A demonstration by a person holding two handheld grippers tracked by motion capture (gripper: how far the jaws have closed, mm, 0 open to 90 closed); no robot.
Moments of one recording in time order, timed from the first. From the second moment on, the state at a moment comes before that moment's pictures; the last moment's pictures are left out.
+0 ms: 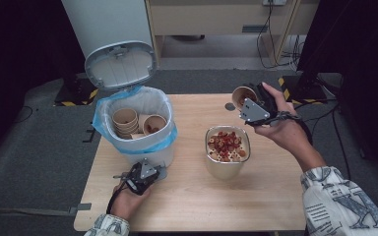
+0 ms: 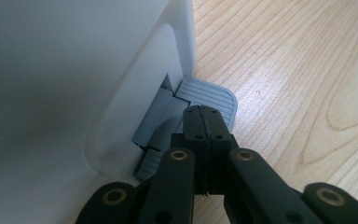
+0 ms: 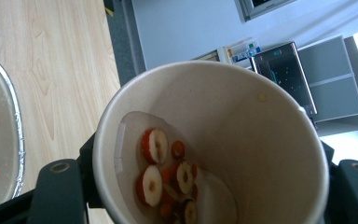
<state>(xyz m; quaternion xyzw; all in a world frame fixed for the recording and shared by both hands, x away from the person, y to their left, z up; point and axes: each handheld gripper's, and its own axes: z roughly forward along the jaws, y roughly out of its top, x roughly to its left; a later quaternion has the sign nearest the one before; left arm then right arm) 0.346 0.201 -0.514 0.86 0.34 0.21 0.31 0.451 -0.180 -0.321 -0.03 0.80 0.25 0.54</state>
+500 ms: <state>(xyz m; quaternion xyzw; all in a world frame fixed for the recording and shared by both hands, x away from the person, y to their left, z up) 0.346 0.201 -0.514 0.86 0.34 0.21 0.31 0.444 -0.168 -0.308 -0.08 0.80 0.19 0.57</state>
